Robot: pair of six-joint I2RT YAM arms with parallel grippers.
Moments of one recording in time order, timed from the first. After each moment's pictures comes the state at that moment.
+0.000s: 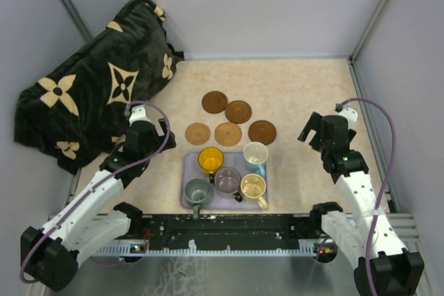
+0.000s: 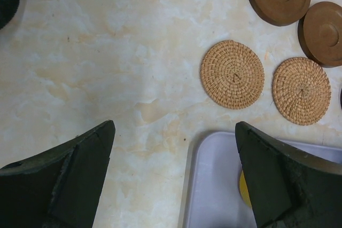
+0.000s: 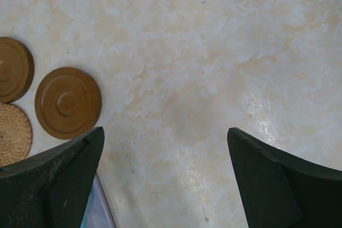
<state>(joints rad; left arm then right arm) -0.47 0.85 0.60 -0.33 -0.38 -0.53 0.13 0.78 0.69 -0.57 0.31 0.50</state>
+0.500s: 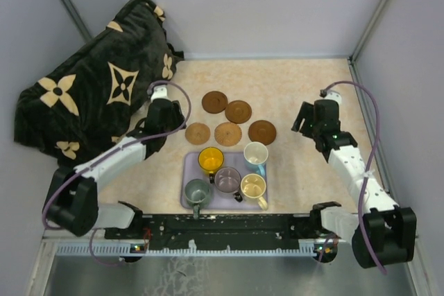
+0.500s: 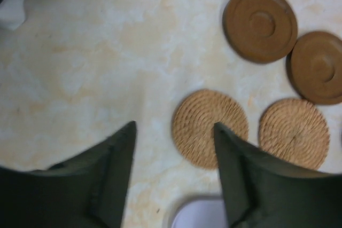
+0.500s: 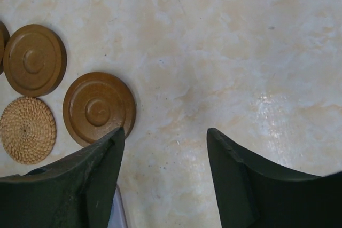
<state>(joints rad) -0.46 1.32 0.77 0.00 -0.35 -0.43 0.13 1.05 0.75 -0.36 0.14 0.42</state>
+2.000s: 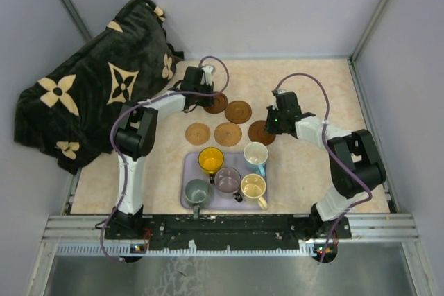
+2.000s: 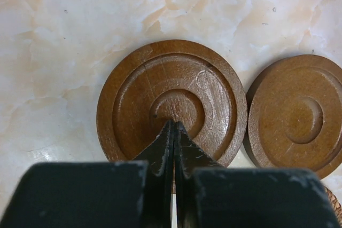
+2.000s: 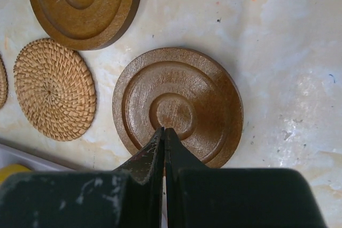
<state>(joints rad) -0.42 2.21 1.57 -0.07 0.14 -0.15 0.33 1.61 0.91 -0.14 -0.13 0.38</state>
